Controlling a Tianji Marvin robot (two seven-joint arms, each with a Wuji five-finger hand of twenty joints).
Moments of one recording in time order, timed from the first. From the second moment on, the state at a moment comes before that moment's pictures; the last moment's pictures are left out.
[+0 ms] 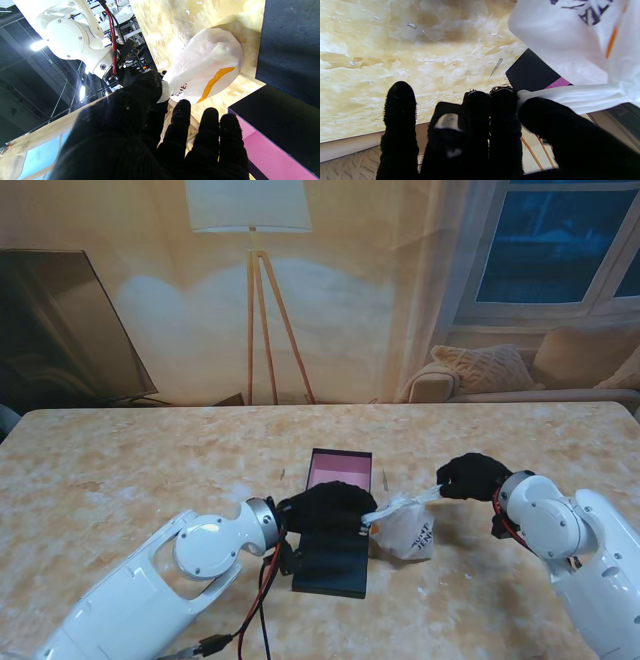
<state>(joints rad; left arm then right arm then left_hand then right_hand) 1.32 -1.10 -0.88 -1.64 0.03 -0.05 -0.34 -1.45 -1.01 1.37 -1.55 -0.75 -0.09 0.42 0.99 -0.46 0.67 -0.15 0.65 0.32 0.78 0.93 0.49 0.31 0.34 0.45 0.28 0.34 0.30 0.61 0.02 0.25 0.68 0.55 0.32 -0.46 1.12 0.33 0.90 -0.19 1.03 1.26 1.17 -0.07 1.03 1.07 1.25 -0.13 1.50 0.75 0.61 0.28 1.26 0.35</state>
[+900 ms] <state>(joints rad) 1.31 -1.08 -0.87 -1.62 0.09 -0.11 -0.37 -1.42 -1.01 1.34 -1.51 -0.83 -0.11 0.43 0.99 -0.48 0.67 -0.17 0.65 0.30 0.74 0.88 0.49 0.31 0.32 0.44 0.28 0.33 0.29 0.59 0.02 0.25 0.67 0.50 0.31 -0.46 1.12 0.33 0.90 -0.21 1.03 1.26 1.17 -0.08 1.04 1.08 1.25 -0.13 1.51 0.75 0.61 0.27 1.26 0.35</state>
